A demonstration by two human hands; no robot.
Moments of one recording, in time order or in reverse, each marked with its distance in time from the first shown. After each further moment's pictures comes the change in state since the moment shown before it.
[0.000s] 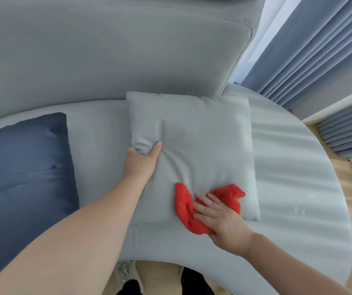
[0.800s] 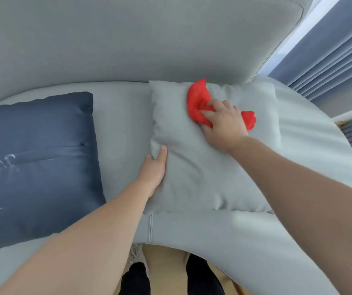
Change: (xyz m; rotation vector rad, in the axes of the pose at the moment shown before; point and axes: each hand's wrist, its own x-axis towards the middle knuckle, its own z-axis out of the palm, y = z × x) left_hand -0.010 -0.057 -0.016 -0.262 -0.263 -0.141; right_hand 0.180 0.058 -0.066 -0.174 0.093 0.422
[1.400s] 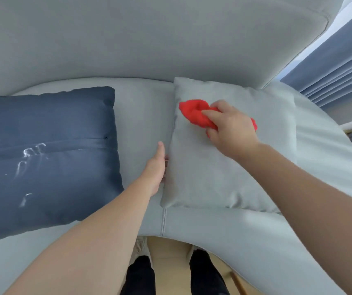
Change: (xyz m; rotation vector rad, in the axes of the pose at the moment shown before) left_hand -0.008 -0.004 -0.033 -0.255 -0.126 -0.120; right_hand -0.019 -0.068 -0.038 0.133 0.116 -0.133
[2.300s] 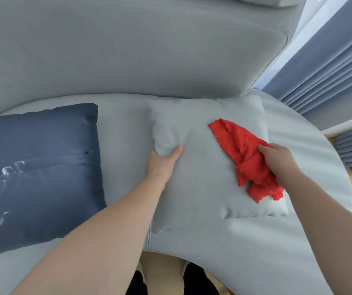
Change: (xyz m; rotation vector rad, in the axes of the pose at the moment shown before) left_hand 0.001 0.022 0.063 0.023 0.182 0.271; right_hand -0.089 0.148 0.001 0.603 0.054 1.144
